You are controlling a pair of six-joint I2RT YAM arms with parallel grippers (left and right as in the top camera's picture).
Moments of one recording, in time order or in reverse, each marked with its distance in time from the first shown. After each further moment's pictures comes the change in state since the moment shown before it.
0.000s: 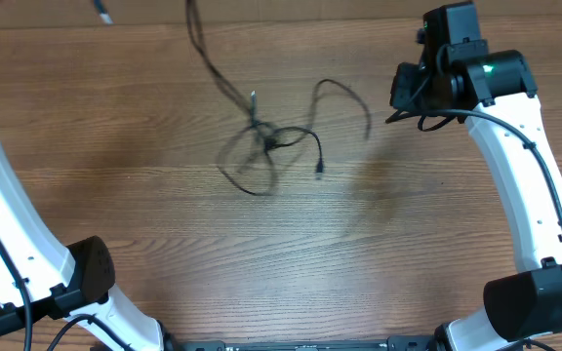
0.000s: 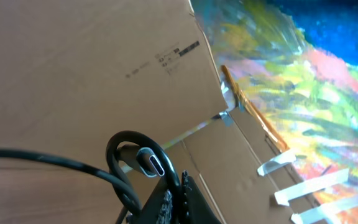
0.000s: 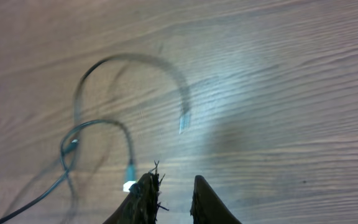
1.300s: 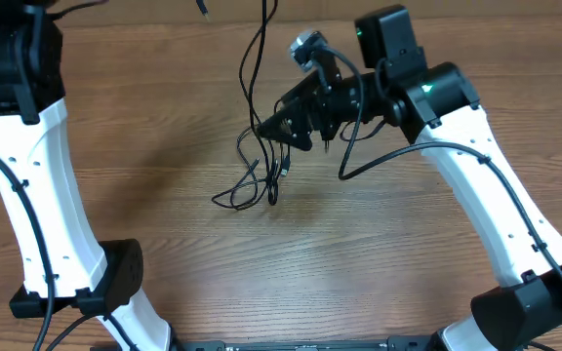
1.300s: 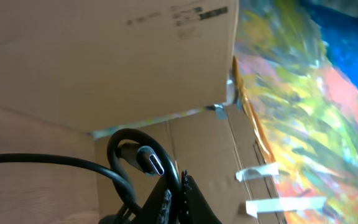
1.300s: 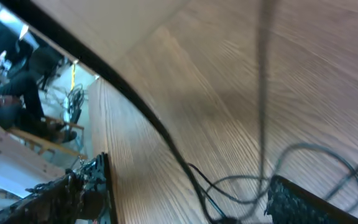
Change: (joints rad) left arm -0.300 0.000 0.000 -0.205 -0.249 -0.091; right arm 0.241 0.000 0.000 0.233 -0.854 -0.509
